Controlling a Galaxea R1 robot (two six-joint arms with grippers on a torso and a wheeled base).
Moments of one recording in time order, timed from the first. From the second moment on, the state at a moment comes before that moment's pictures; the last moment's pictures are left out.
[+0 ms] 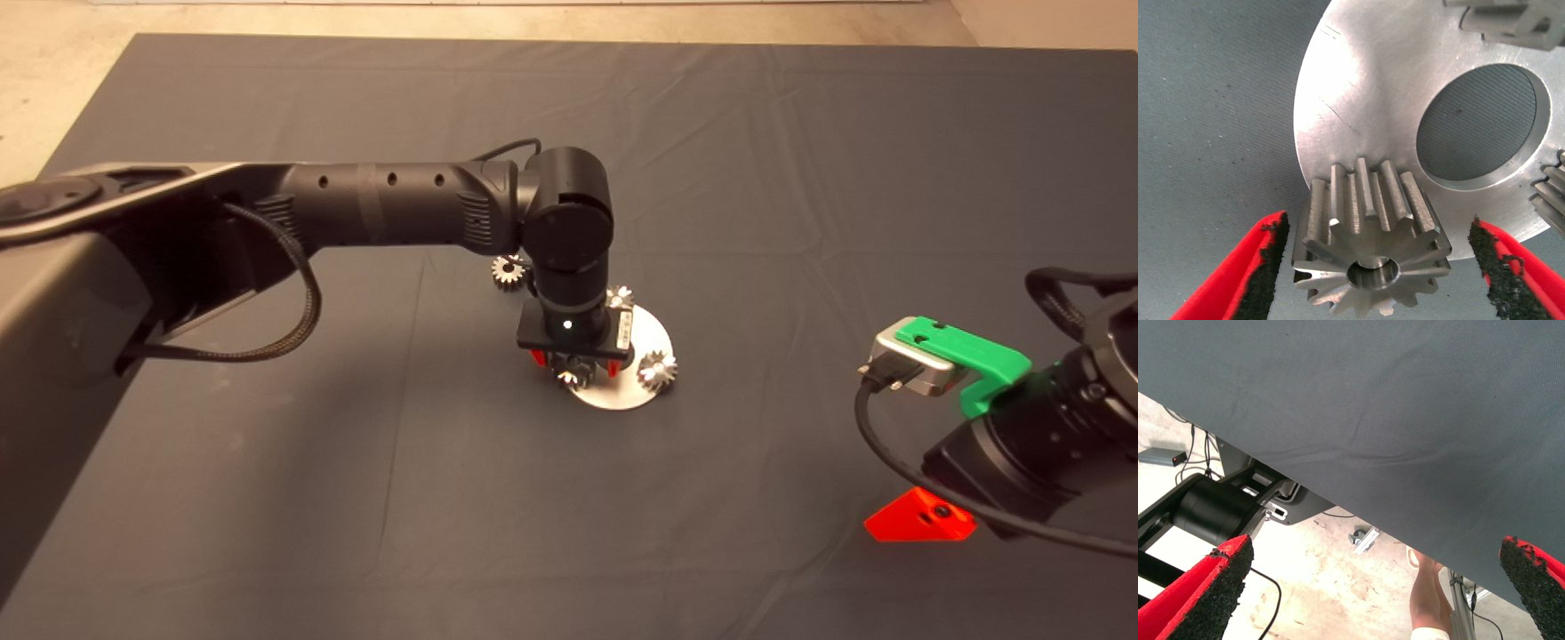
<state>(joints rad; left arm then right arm) -0.33 2.91 -1.34 0.30 1.46 -1.40 0.63 2.24 -0.43 0.10 -1.45 1.36</state>
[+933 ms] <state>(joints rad) -0.32 2.90 -1.34 0.30 1.46 -1.39 0.63 2.24 -0.43 0.10 -1.45 1.36</state>
